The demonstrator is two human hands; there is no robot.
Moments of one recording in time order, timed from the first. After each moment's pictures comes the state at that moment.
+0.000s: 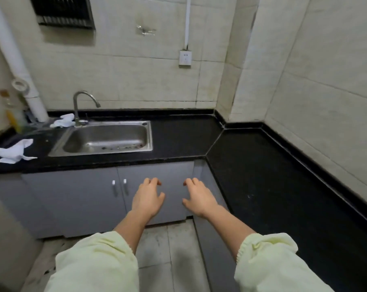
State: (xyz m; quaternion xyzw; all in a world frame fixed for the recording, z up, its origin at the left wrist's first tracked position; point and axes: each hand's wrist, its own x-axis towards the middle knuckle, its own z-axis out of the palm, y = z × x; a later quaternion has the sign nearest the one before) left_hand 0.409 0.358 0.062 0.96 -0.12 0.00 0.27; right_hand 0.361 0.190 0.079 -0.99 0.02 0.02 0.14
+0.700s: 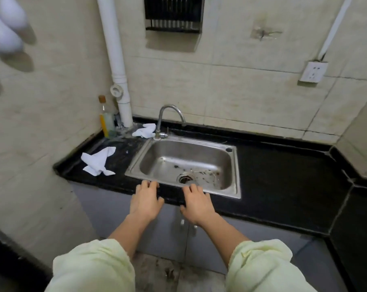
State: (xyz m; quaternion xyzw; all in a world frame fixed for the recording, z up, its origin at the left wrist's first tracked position) left_hand 0.687 0.587 0.059 0.98 0.09 0.03 0.18; right_hand 0.703 0.423 0.066 -0.98 -0.17 0.06 0.08
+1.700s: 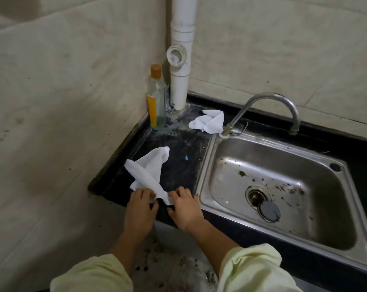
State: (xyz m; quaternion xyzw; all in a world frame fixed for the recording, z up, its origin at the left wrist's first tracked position) left_hand 0.865 0.909 -0.081 0.93 0.17 0.07 0.31; right_hand 0.912 0.769 -0.049 -0.95 -0.25 0.17 0.09
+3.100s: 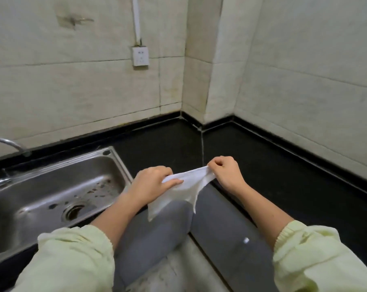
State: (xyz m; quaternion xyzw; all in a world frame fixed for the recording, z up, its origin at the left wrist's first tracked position) left_hand 0.741 0.373 0.118 0.84 -0.50 0.03 0.22; right_hand 0.601 0.186 0.140 -0.84 0.29 -0.21 0.40
